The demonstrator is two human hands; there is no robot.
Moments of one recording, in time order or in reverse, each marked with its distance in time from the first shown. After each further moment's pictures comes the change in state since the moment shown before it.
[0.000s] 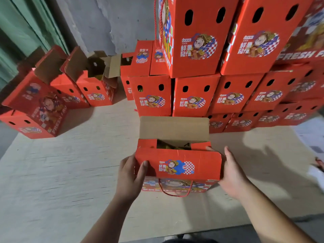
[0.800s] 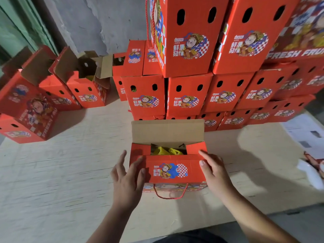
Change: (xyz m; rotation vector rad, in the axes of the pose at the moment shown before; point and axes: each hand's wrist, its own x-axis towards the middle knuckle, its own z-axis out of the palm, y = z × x) left_hand -0.024 0.000 0.010 0.280 -0.012 -0.077; right_hand -0.005 0.038 0.003 -0.741 0.221 -0.504
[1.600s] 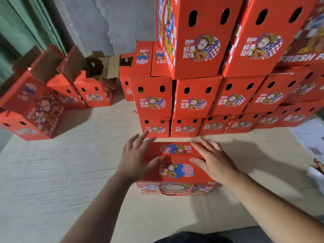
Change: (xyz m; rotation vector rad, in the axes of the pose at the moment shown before) left_hand 0.089 0.011 -0.021 0.137 -0.236 0.265; right_hand 0.059 -0.038 -0.011 -0.670 -0.252 -0.280
